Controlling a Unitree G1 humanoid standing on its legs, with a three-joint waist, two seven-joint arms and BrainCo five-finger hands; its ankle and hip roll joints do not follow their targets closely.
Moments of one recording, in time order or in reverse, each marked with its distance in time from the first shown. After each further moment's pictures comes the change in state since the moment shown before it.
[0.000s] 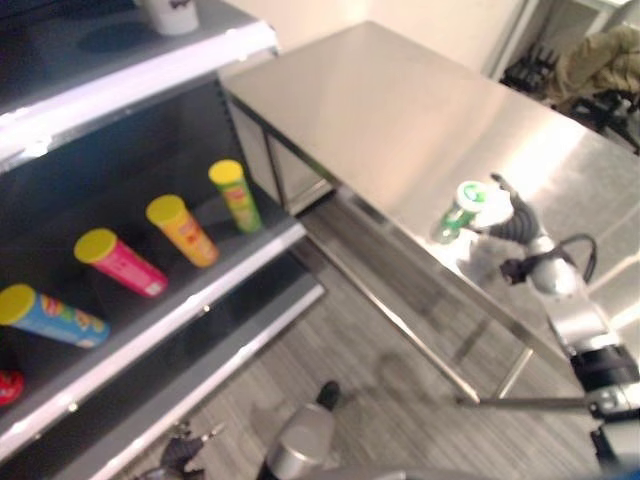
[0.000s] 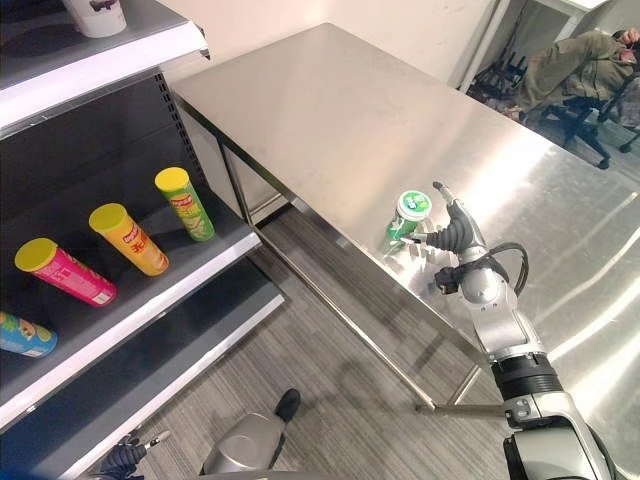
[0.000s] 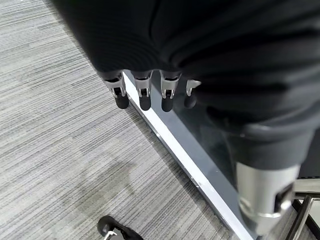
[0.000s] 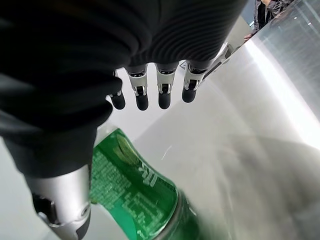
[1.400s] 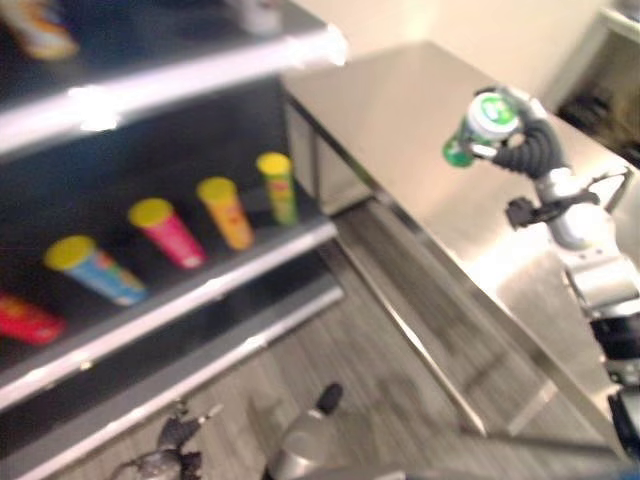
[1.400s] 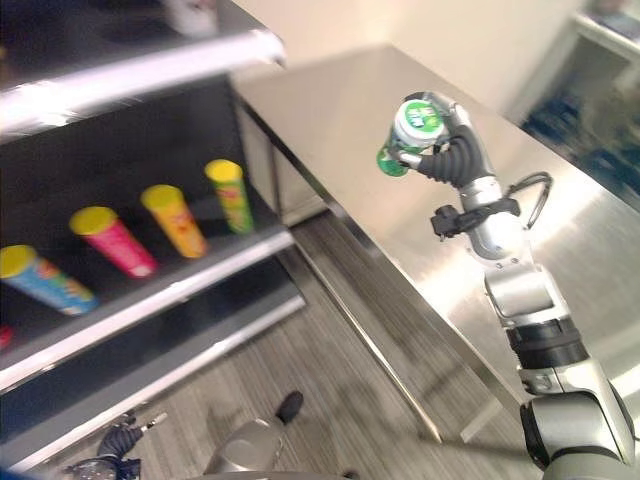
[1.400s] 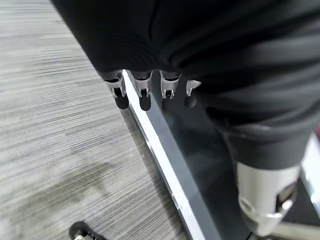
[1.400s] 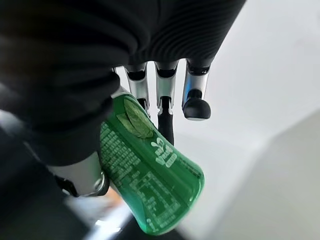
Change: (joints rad) left arm -0.024 0.005 -0.040 -0.021 -0.025 -0.026 -0.001; right arm -0.151 -0.184 -0.074 -0.316 0.200 -0.121 -0.008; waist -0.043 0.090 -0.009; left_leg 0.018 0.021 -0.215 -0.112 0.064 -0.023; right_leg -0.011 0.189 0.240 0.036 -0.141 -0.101
